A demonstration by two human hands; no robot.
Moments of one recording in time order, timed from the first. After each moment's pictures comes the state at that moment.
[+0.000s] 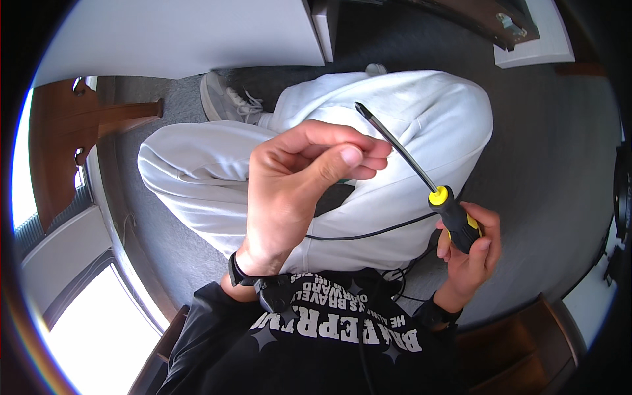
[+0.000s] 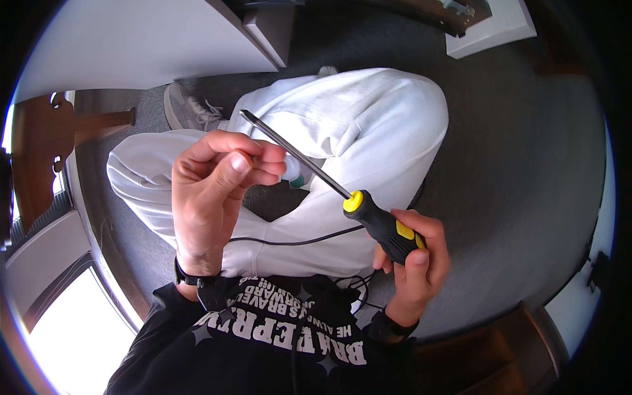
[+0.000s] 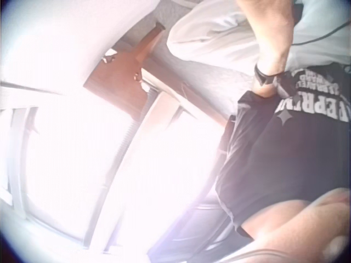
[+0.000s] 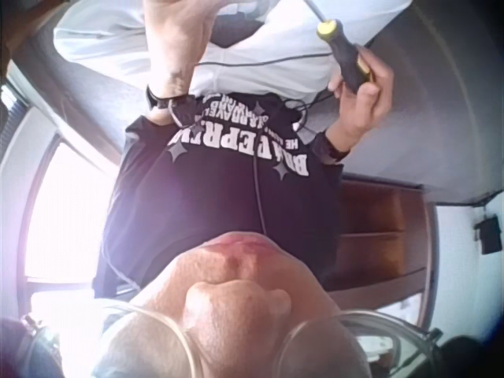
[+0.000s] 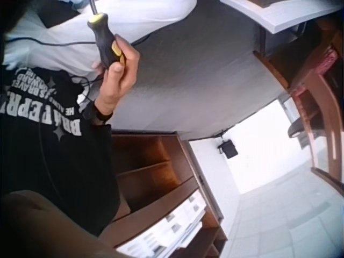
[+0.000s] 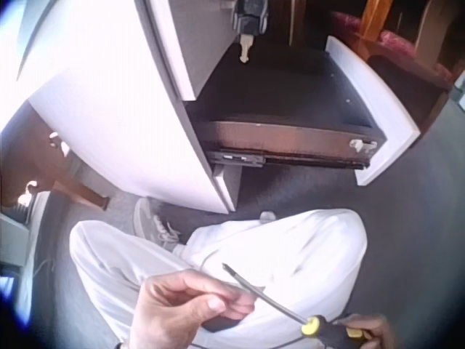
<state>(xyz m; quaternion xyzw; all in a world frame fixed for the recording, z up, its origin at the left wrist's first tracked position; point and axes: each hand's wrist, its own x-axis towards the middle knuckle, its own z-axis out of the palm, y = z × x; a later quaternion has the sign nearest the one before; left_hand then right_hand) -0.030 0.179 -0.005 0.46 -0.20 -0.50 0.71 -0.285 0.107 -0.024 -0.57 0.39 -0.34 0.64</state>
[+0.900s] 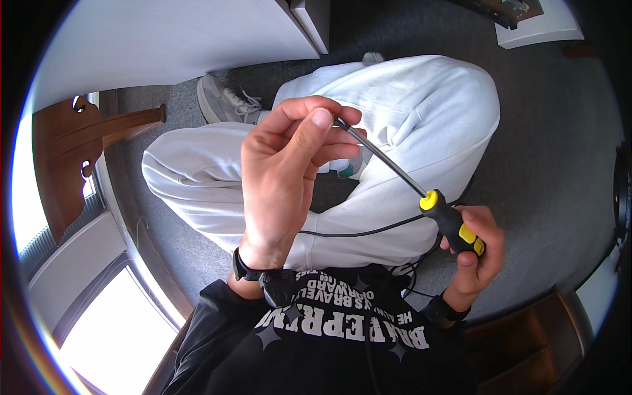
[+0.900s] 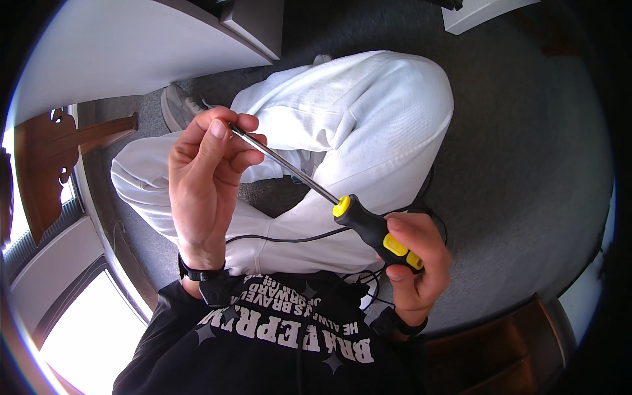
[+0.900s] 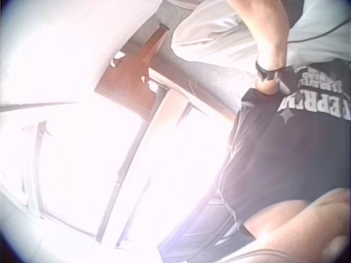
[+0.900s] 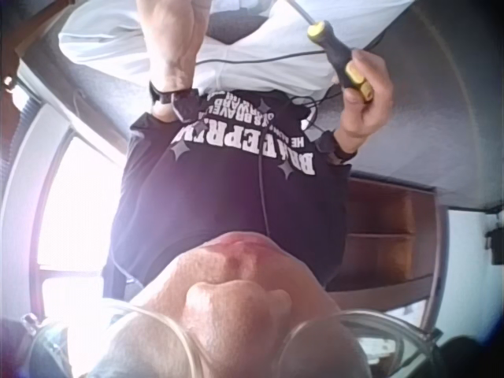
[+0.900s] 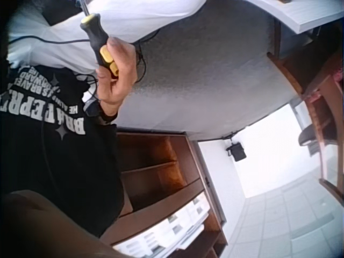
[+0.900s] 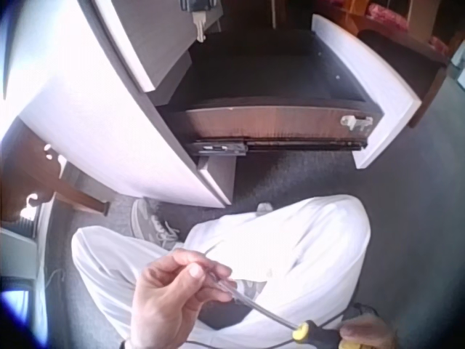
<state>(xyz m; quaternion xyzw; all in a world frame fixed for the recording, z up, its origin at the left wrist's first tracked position) -0.029 0.164 -0.022 0.50 -0.15 -0.46 0.72 -0.297 0.107 -0.037 -0.71 0.31 -0.34 0.53</state>
